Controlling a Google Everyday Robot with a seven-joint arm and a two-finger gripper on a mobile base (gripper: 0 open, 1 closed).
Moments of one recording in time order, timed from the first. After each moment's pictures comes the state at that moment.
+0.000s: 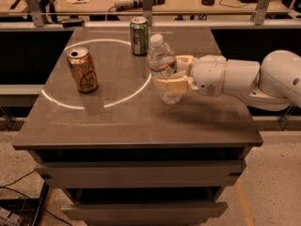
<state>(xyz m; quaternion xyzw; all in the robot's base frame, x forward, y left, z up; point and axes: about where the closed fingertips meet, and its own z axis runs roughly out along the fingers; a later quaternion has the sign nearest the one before) 0.560 -0.045 0.910 -0.48 0.58 0.32 0.58</state>
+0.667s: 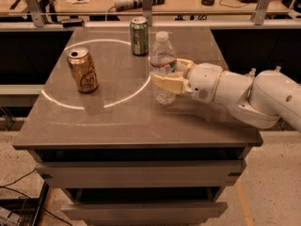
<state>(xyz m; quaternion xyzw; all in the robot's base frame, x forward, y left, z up) 0.576 -0.043 0.900 -0.38 0.60 0.34 0.61</state>
